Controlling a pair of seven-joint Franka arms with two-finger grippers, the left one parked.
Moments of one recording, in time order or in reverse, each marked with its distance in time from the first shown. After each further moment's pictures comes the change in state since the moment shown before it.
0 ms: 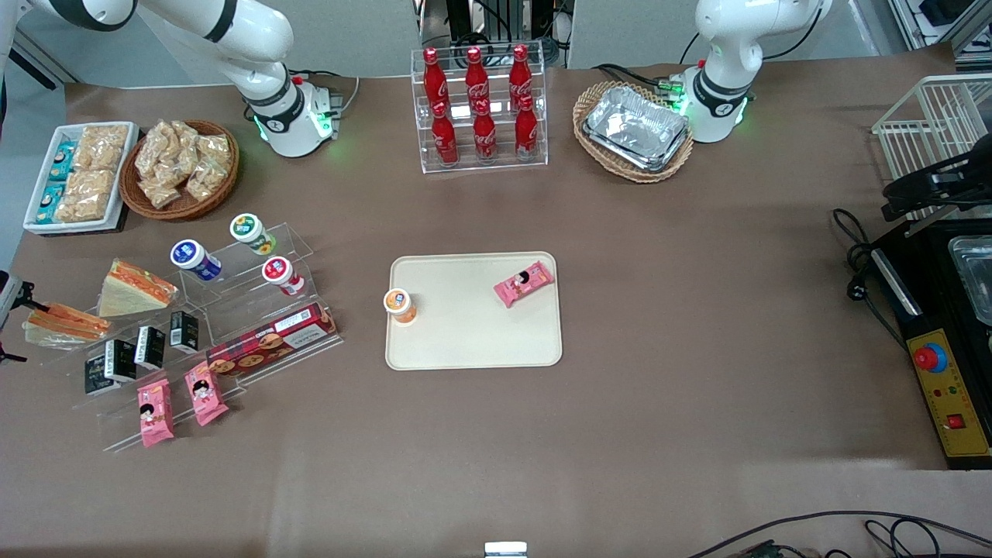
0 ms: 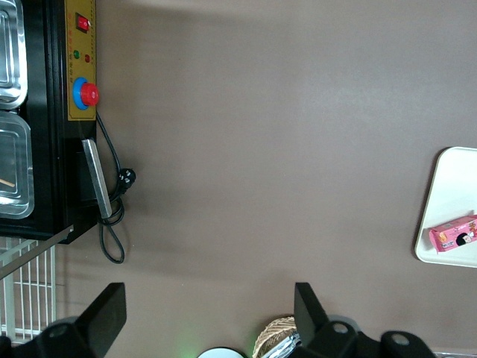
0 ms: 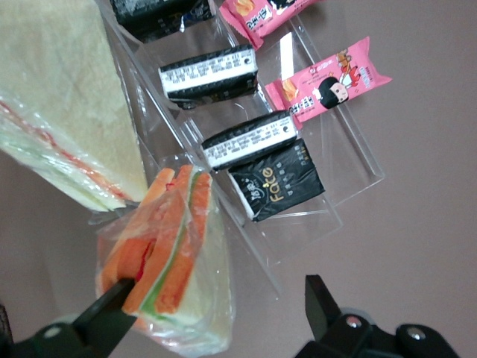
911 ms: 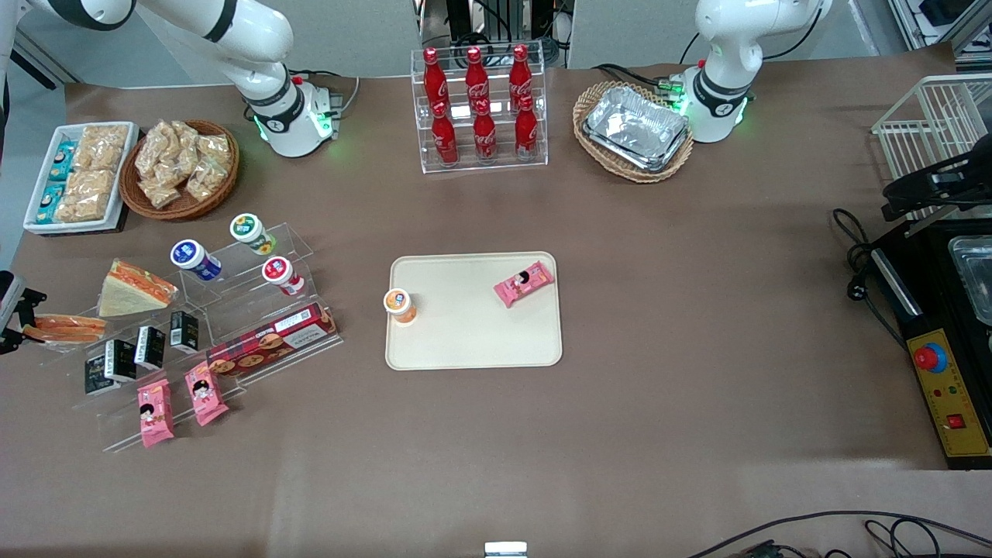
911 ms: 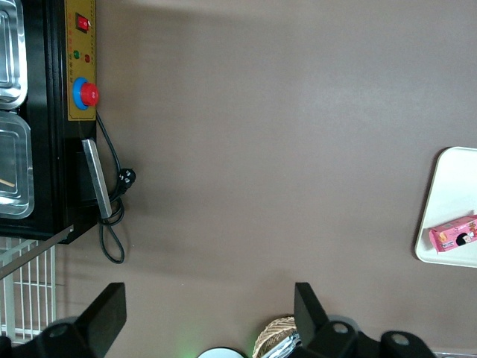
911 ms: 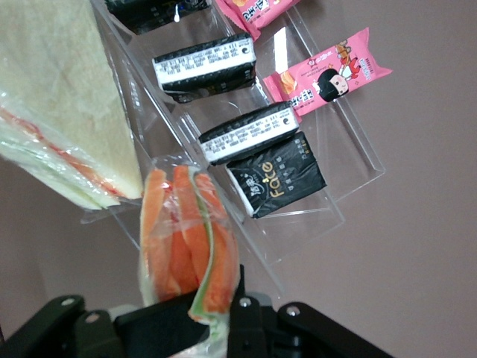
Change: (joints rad) arm -0.006 -0.003 0.000 -0.028 0.006 0.040 0.000
